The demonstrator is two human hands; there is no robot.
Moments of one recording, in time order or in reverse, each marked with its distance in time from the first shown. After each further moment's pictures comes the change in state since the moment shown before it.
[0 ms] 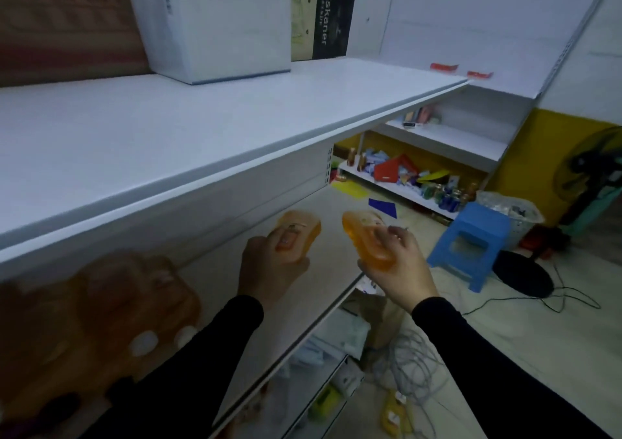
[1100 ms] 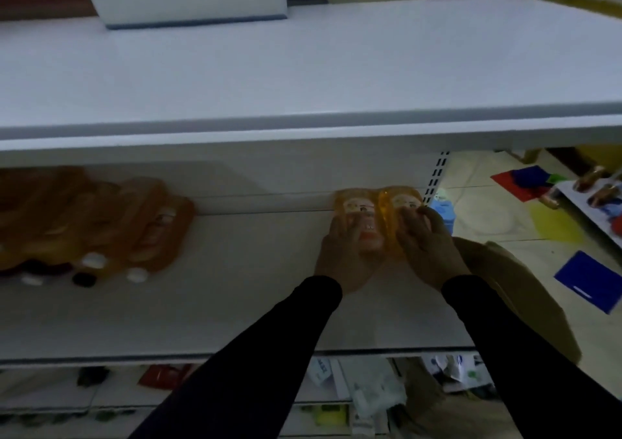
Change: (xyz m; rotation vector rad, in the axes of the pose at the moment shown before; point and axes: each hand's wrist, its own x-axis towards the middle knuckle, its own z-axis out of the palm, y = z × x) left_hand 0.144 0.064 0.167 0.252 0.148 -0.435; right_hand 0.279 0.098 0.105 0.060 -0.623 -0.527
